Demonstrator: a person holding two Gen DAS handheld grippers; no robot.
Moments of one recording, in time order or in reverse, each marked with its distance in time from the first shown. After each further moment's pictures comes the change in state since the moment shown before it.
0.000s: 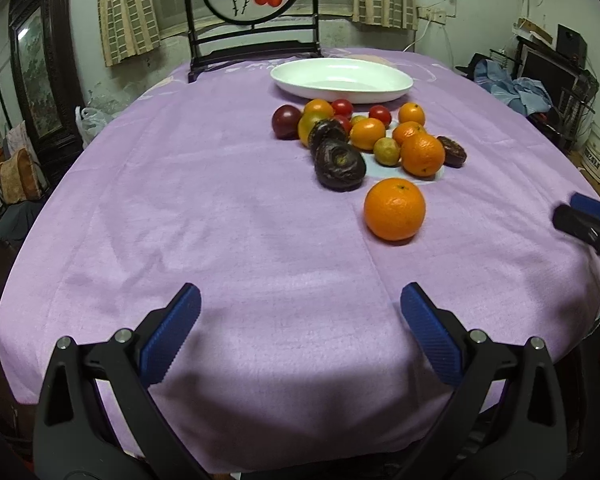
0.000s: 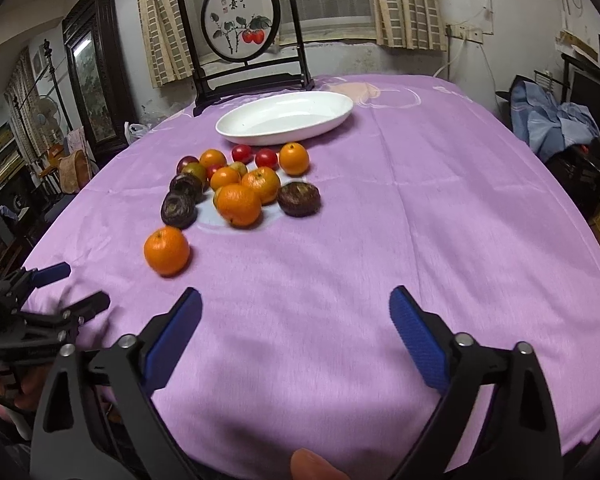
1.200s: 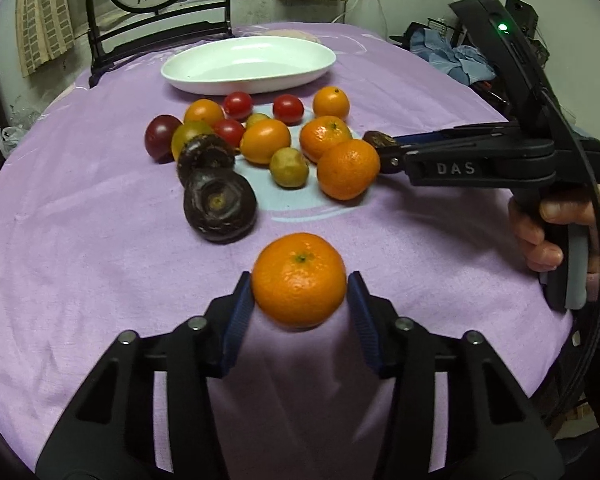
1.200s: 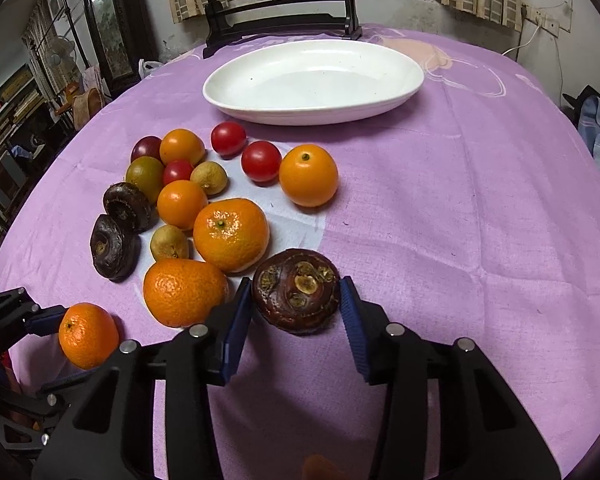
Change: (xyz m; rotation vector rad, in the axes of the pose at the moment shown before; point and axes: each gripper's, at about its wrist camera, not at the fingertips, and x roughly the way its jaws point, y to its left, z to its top) left arm 0.059 -0.049 0.047 0.114 0.099 -0.232; right arm 0.126 -0.008 0.075 -0.136 0.221 0.084
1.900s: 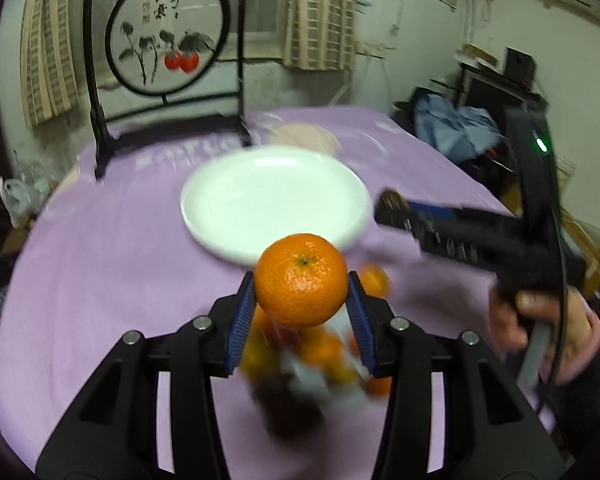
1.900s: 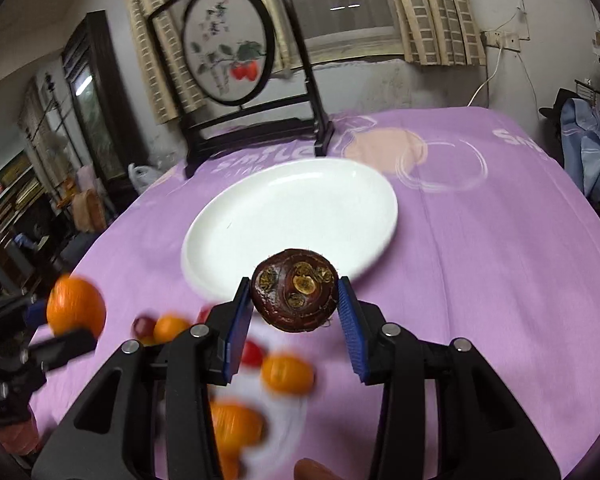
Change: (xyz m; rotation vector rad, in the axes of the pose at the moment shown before) left arm -0.008 0.050 0.146 0.008 -0.211 0.007; right arm 0.002 -0.037 0.107 0.172 -0.286 0.038
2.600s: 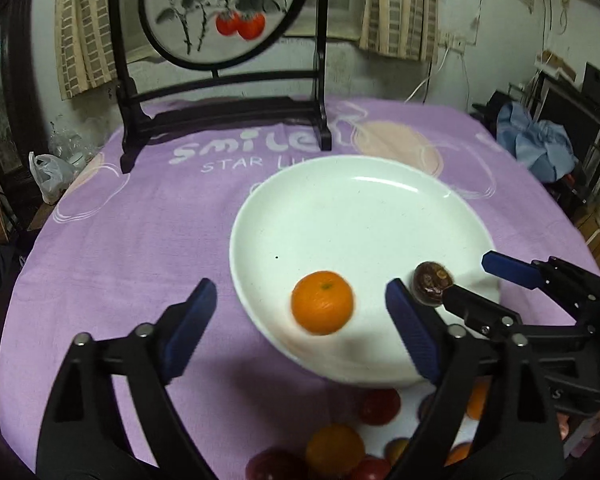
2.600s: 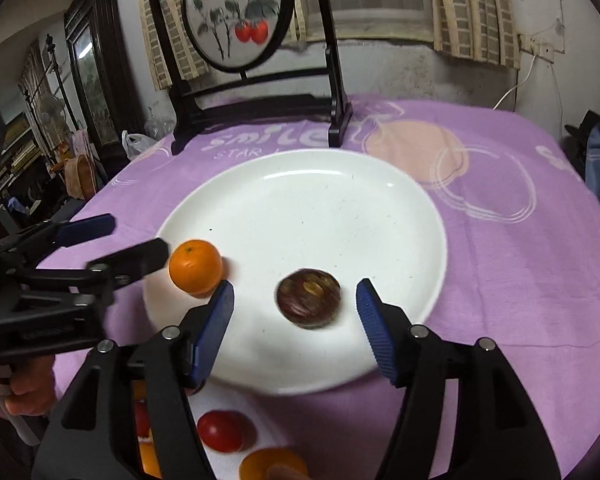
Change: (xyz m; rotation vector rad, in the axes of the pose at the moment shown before) left arm 0.097 0.060 0.047 -0.117 0.057 0.177; right arm 0.047 0.014 0.017 -0.129 0.072 -0.031
